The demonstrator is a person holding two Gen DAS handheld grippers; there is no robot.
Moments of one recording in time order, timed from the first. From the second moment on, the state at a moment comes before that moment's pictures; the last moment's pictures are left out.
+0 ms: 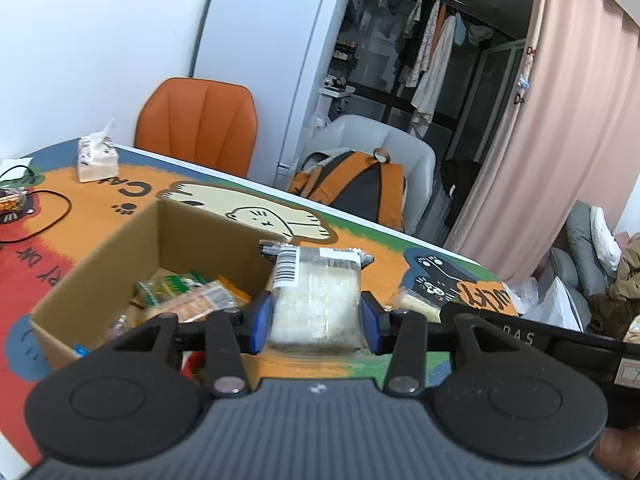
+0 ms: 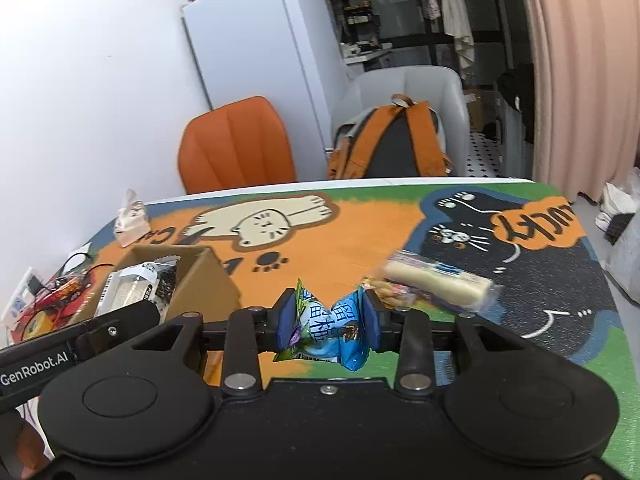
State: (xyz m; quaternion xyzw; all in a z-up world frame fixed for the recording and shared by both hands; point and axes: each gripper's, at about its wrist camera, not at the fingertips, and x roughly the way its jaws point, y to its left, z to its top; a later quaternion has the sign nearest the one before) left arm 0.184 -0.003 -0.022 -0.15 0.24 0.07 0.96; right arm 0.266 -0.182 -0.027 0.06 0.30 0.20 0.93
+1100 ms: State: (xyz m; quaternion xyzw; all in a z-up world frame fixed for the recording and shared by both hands) left arm 0.170 0.091 -0.045 -0.21 0.26 0.10 0.94; right arm 0.265 -0.098 -0.019 0.04 0.30 0.26 0.92
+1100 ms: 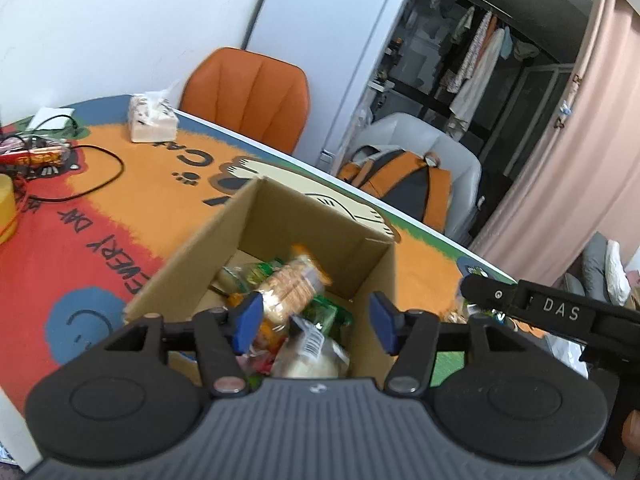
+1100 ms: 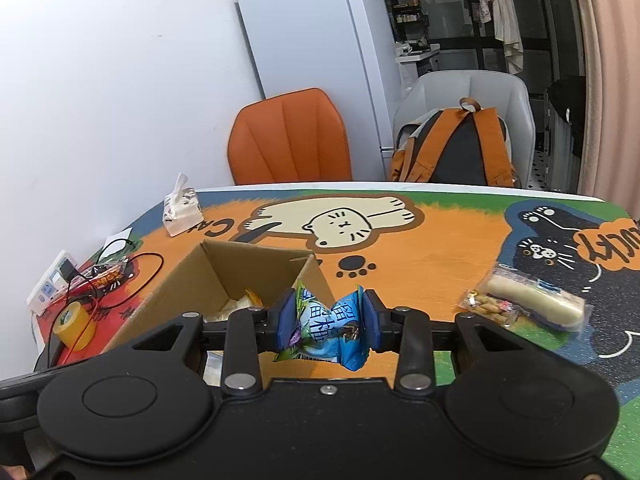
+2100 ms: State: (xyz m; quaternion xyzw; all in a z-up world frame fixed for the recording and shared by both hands) left arm 0.134 0.137 -0.043 -0.25 0.23 0.13 0.93; right arm 0.265 -0.024 -0.011 0.02 0.28 0.31 0.91
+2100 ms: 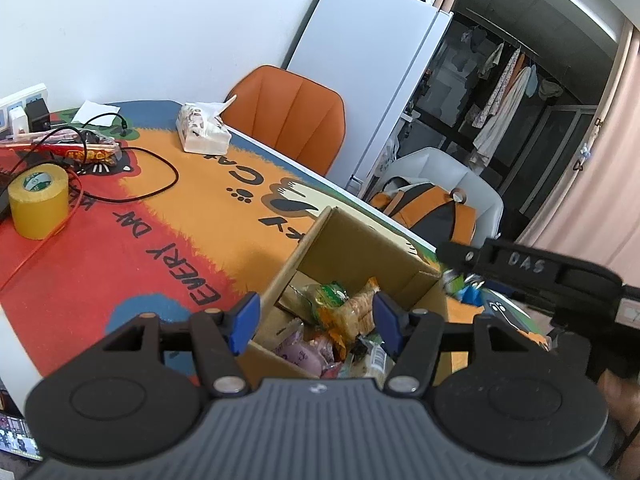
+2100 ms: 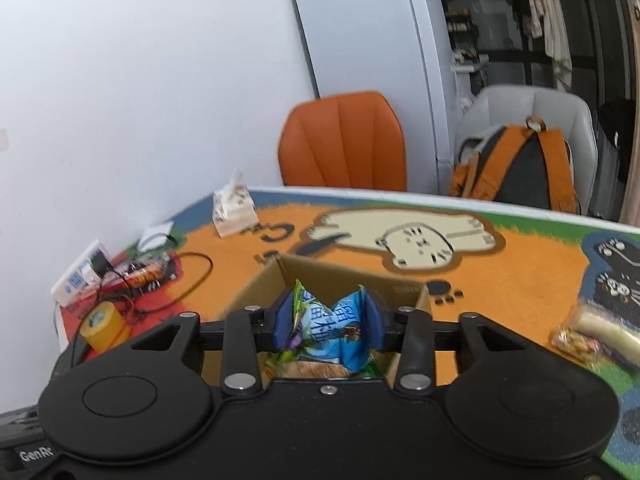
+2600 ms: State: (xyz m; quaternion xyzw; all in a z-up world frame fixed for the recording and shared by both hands) left arm 0.146 0.113 -0.040 -0.24 0.23 0.13 0.94; right arm 0.261 -0.062 -0.014 0.02 0.28 0.30 0.91
